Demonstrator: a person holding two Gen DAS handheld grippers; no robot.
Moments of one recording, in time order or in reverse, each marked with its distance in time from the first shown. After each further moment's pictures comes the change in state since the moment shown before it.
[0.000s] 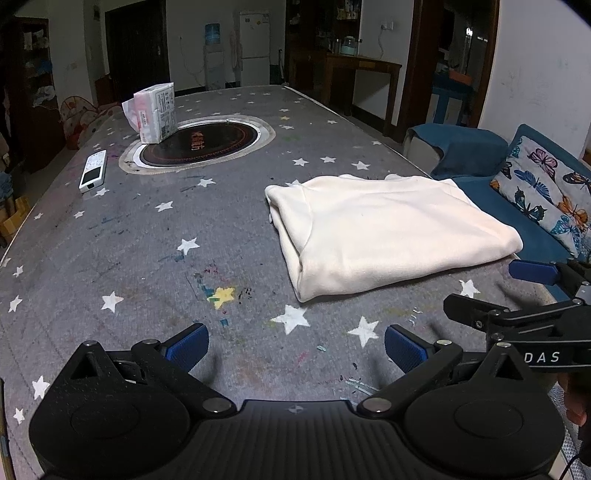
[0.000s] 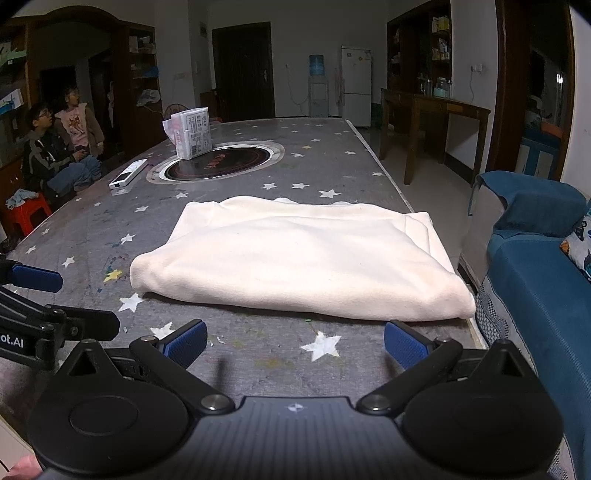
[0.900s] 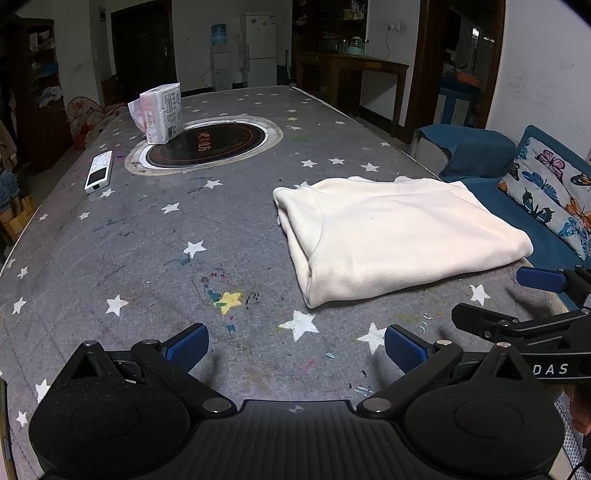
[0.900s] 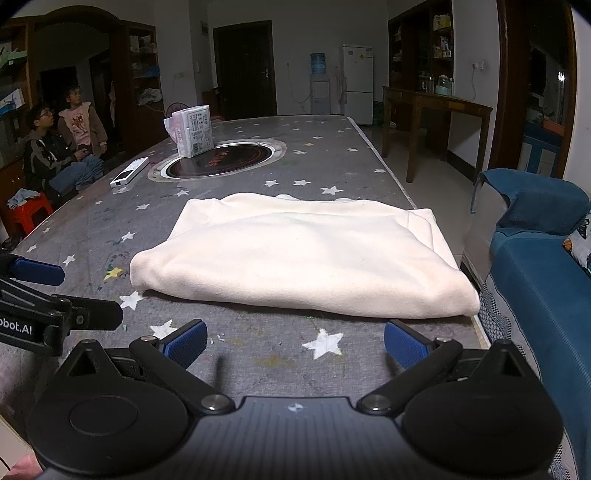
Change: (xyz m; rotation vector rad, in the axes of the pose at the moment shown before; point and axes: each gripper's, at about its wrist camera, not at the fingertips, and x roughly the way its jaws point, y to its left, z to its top) left arm 0.005 0.001 0.003 -0.008 0.002 0.022; right arm 0.003 0.000 -0.002 0.002 0.006 0.008
